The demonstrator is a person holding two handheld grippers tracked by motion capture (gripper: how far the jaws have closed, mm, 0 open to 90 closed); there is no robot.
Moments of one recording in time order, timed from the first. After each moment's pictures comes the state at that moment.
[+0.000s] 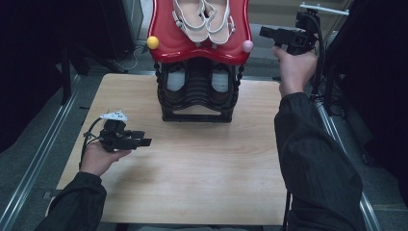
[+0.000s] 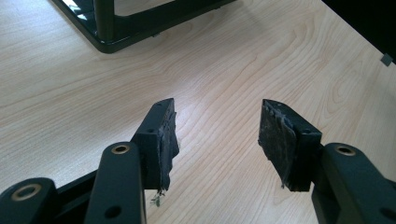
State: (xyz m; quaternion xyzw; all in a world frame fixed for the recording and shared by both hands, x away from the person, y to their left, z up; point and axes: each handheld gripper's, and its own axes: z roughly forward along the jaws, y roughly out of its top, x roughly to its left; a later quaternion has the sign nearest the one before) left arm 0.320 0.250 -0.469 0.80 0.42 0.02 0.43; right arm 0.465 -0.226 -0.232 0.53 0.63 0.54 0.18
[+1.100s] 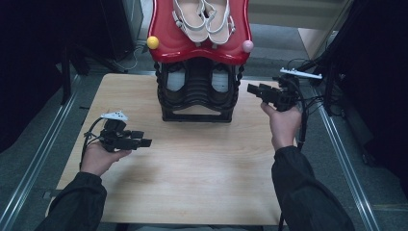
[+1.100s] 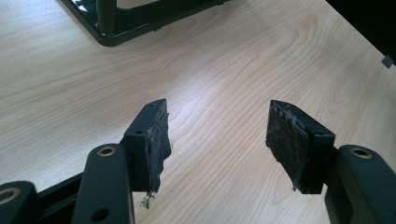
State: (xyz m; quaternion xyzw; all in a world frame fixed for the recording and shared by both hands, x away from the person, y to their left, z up) left arm 0.323 0.251 -0.472 0.79 0.43 0.01 0.43; right arm 0.406 -0.227 -0.356 0.51 0.68 0.51 0.13
